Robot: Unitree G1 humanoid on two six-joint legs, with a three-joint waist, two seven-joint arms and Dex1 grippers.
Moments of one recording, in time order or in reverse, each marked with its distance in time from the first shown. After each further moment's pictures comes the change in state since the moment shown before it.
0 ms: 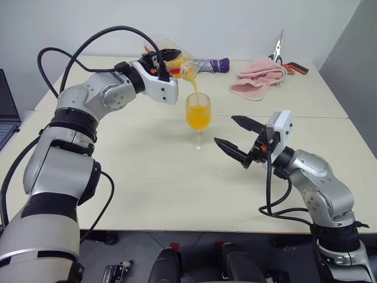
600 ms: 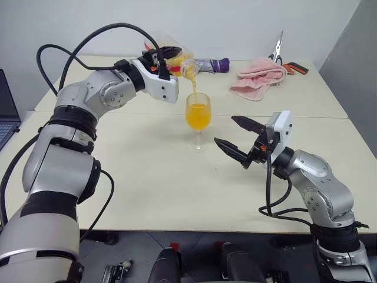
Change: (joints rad) left arm -0.020 0.000 -0.018 0.011 0.006 0.000 0.014; right arm 0.002 0.002 0.001 0.000 -0.001 0.000 0.000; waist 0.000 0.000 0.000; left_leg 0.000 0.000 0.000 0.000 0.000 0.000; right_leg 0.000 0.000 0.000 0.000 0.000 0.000
